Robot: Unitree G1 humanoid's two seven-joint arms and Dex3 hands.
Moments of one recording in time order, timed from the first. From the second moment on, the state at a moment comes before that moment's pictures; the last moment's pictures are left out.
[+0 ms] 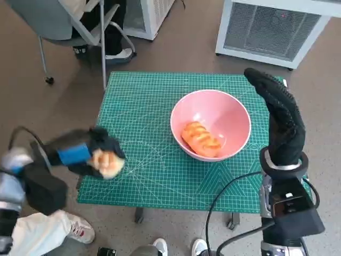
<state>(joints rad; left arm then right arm) -0.49 0.86 -0.10 0.36 0.03 -0.70 -0.74 -0.50 -0.16 -0.08 0.25 0.00 -0.87 0.08</state>
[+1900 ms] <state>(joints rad) -1.24 0.15 -0.46 1.13 0.54 -0.61 -0.39 -0.47 -0.16 -0.12 0.22 -0.04 -0.86 0.04</state>
